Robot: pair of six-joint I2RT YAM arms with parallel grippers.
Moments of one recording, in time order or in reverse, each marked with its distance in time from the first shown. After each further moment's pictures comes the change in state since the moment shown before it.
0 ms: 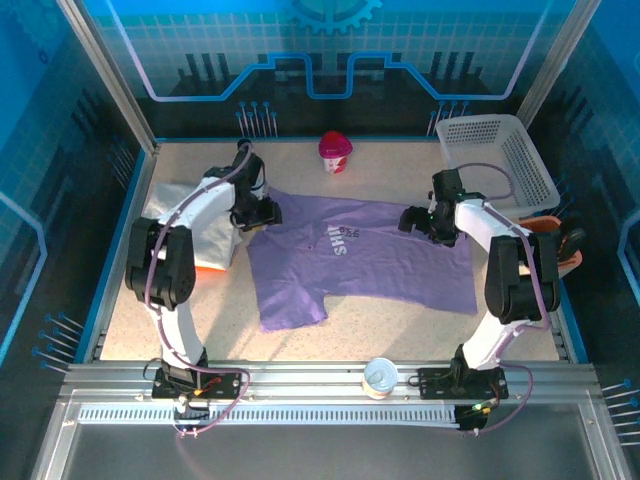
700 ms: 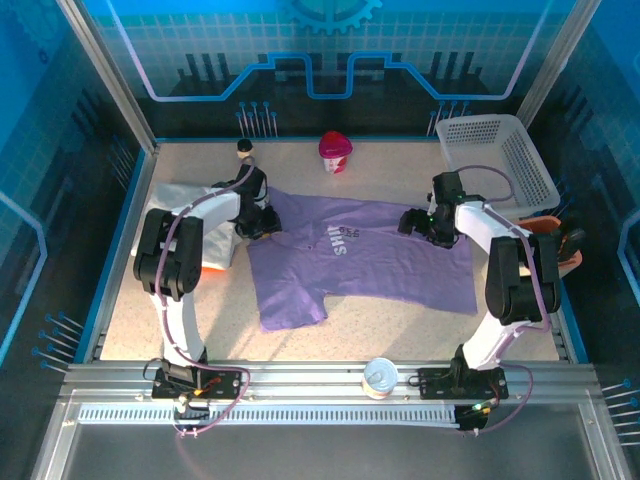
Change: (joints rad) left arm 0.006 0.086 -0.047 0.175 0.036 -0.072; right arm -0.002 -0.007 -0.021 0.014 -0.027 0.000
